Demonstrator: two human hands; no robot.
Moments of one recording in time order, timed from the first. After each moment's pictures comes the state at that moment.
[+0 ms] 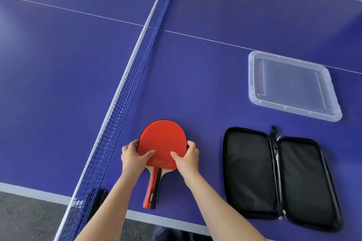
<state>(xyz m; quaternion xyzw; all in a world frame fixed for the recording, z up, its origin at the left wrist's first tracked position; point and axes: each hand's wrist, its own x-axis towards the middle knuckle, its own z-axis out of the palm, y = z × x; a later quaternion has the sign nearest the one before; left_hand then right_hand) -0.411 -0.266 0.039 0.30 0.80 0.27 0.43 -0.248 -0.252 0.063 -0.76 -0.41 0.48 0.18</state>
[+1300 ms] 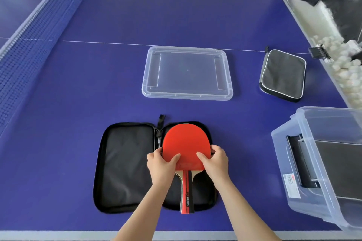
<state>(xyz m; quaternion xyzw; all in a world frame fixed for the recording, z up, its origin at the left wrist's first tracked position) 0.071 -0.288 0.071 0.37 0.77 0.28 0.44 0.225 -0.290 0.079 -0.80 -0.38 0.38 0.26</state>
